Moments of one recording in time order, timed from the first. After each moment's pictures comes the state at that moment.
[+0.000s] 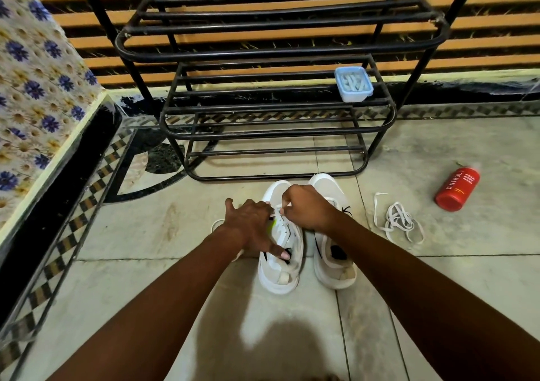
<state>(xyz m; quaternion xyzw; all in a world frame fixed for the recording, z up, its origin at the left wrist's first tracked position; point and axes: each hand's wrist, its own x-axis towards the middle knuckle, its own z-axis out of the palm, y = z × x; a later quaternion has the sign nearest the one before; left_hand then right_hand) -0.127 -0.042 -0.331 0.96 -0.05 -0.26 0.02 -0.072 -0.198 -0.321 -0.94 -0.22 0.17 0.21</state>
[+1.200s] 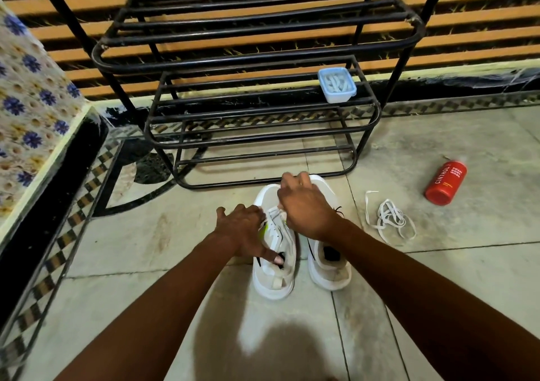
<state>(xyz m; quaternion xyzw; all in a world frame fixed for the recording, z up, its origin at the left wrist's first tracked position) -0.122 -0.037 -0.339 0.96 -0.06 -0.26 0.00 -0.082 -0.215 -0.323 -0.95 -0.32 -0.03 0.04</state>
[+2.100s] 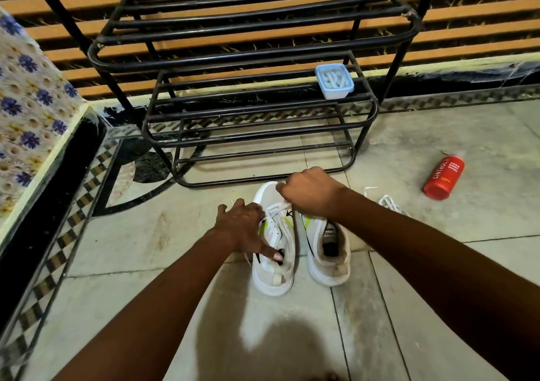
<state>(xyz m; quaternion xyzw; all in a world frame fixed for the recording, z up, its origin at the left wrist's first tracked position) -0.120 -0.037 -0.338 0.96 -0.08 -0.25 0.00 -0.059 -0.225 -0.283 -0.89 -0.42 0.01 -0.16</state>
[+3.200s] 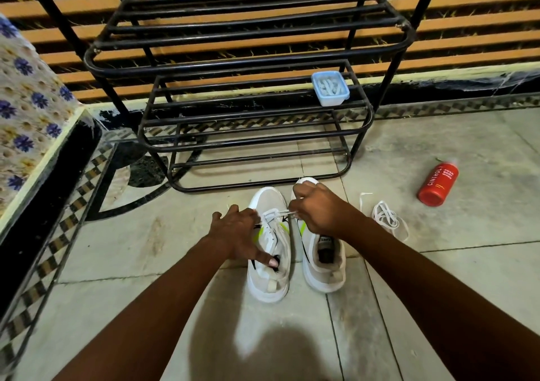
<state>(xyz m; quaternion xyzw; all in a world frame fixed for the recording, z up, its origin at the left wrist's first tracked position) -0.123 -0.036 -0.340 0.97 -0.08 -0.25 0.01 -0.056 -0.272 -0.347 -0.88 -0.46 -0.07 0.09</state>
